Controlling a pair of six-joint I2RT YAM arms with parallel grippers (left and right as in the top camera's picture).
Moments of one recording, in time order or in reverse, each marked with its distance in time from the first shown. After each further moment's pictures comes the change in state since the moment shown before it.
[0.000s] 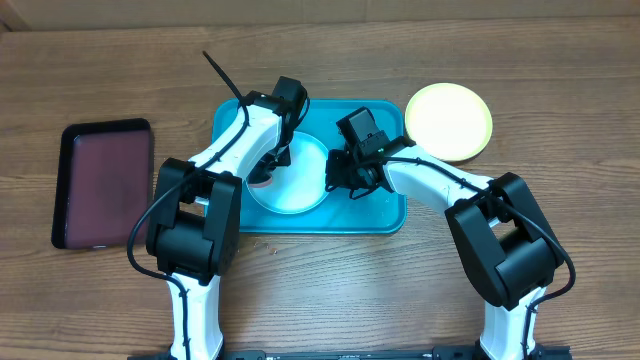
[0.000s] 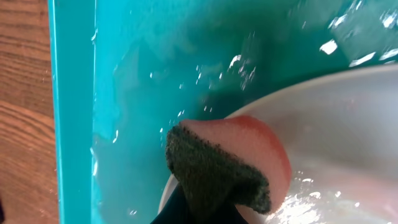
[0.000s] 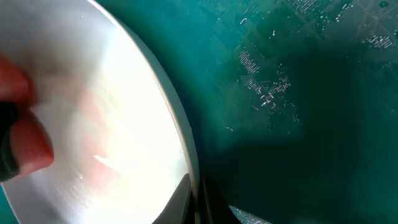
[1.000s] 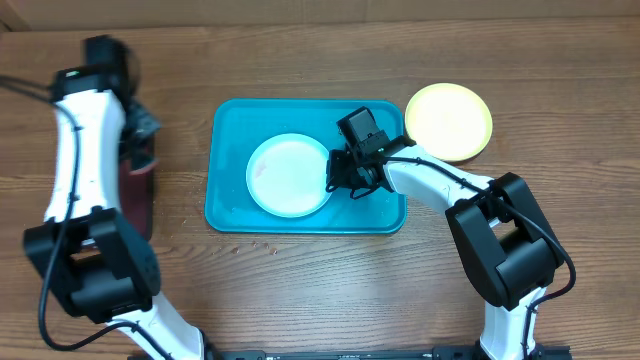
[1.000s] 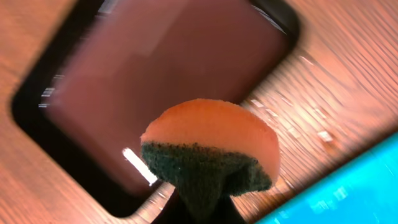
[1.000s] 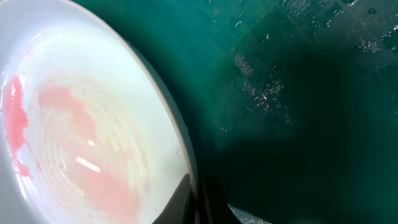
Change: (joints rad) left arm 0.558 -0.228 0.163 -0.222 0.120 -0.067; right arm 0.000 0.000 0.003 -0.005 0.014 -0.018
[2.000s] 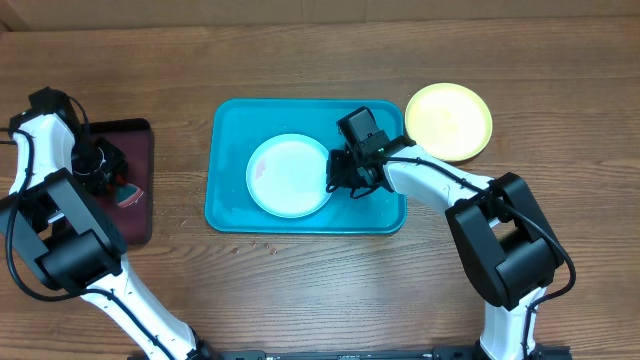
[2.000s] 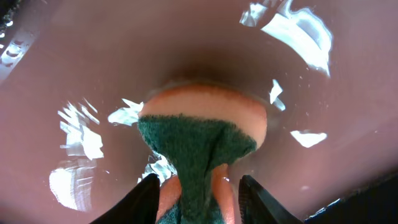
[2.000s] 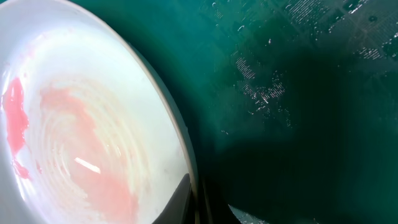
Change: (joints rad) left arm 0.286 0.275 -0.018 0.137 0.249 0.152; right arm 0.000 0.000 0.000 0.005 0.003 -0.013
